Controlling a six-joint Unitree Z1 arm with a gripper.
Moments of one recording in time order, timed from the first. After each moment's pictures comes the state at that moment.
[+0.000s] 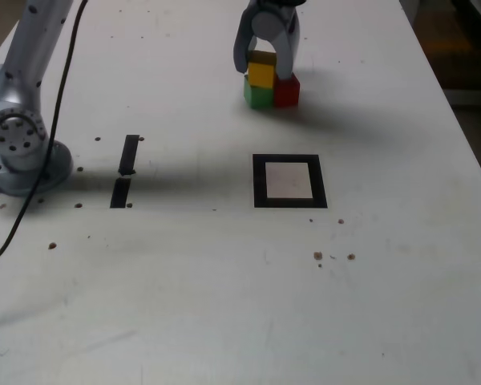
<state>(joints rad) 0.36 2.12 -1.74 1.34 0.14 0.65</state>
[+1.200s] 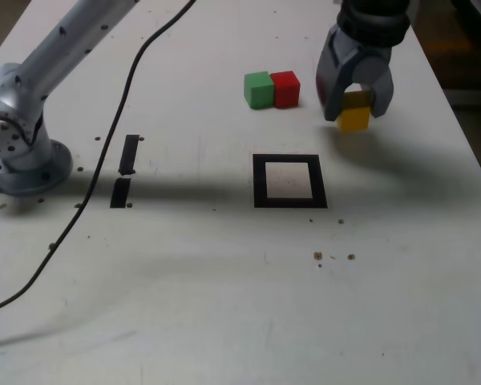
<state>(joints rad) 0.09 2.39 -2.25 1.55 0.05 0.05</state>
